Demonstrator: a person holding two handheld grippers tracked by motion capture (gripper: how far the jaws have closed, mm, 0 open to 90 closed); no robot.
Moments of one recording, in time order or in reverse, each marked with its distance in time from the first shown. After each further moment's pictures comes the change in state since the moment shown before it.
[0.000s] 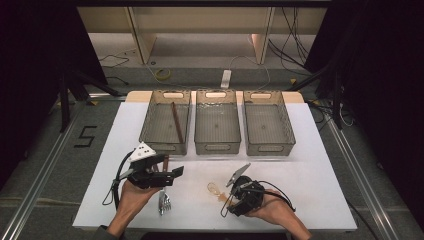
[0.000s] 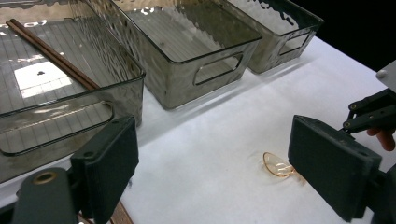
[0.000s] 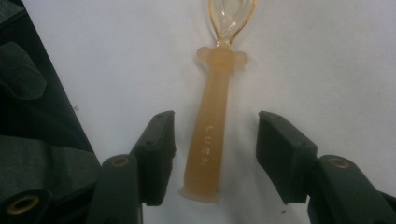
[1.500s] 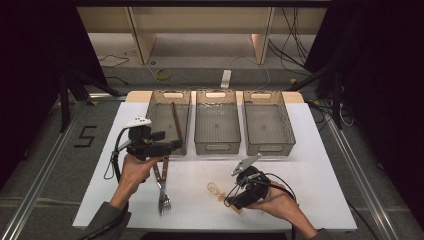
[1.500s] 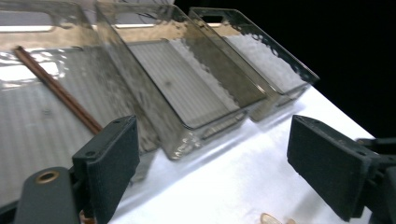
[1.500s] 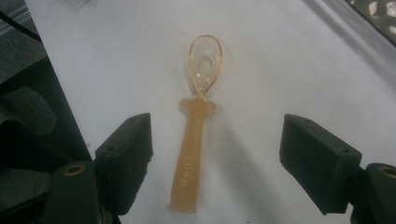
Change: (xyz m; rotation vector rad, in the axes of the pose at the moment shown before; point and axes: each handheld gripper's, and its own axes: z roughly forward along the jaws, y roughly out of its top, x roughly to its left) left arm 0.026 0.054 0.013 -0.031 -0.062 -0.119; right arm -0.009 0.006 -0.030 -0.160 -0.029 0.005
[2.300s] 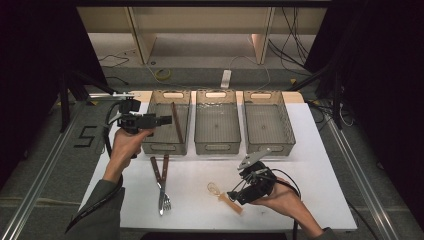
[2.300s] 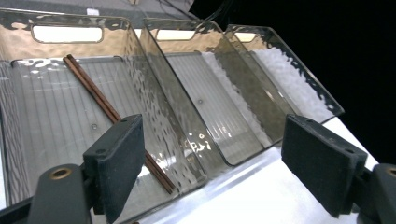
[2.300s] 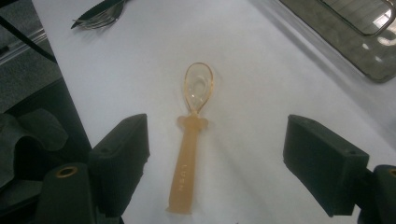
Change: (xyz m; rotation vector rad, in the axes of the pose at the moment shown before) left arm 0.044 0.057 -0.005 0.044 0.063 -0.122; right arm -0.006 0.003 -0.022 -0.085 0.006 0.019
